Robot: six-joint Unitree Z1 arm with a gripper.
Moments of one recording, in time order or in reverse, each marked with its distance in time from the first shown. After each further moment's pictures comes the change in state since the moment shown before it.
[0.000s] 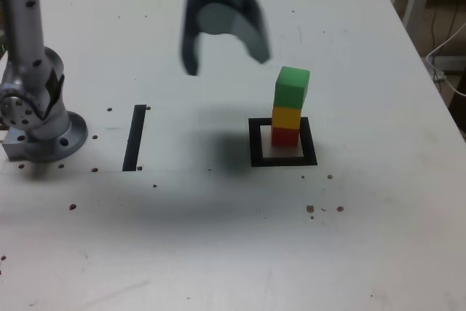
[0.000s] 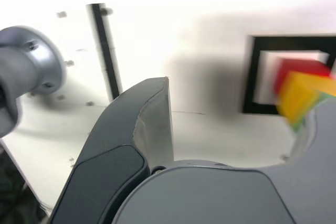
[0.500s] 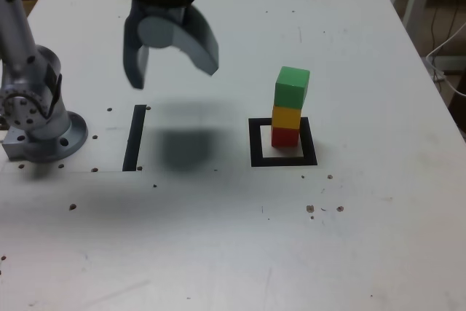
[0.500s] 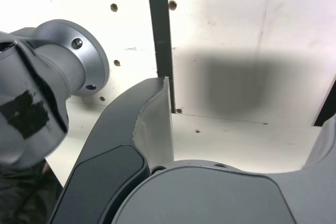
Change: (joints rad) arm 0.076 -0.163 0.331 -0.148 -0.067 0.129
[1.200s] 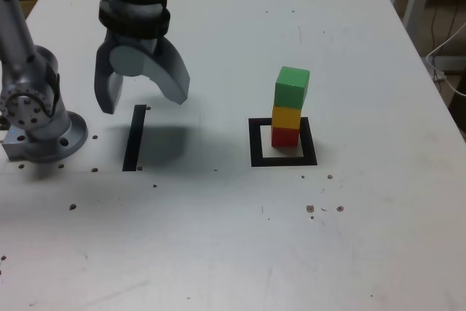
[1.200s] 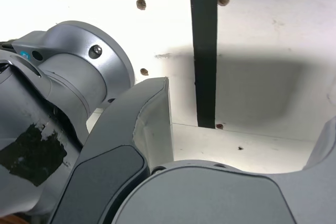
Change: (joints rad) arm 0.088 -0.016 0.232 -0.134 -0.042 0.116
